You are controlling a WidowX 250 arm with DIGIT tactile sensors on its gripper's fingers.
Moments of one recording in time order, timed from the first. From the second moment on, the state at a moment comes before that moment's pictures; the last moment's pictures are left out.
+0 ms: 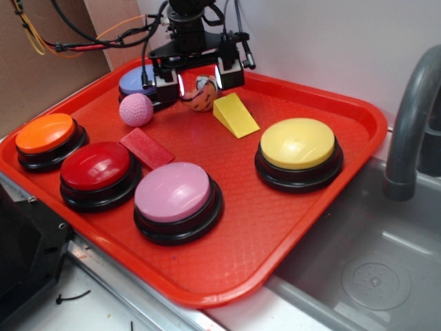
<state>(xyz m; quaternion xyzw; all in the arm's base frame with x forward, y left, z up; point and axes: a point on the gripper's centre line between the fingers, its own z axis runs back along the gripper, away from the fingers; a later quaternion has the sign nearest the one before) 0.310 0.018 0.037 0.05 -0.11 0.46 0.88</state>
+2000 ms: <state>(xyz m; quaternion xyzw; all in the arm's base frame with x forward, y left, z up) 0.238 -0.032 0.141 -0.06 0.02 0.15 0.99</state>
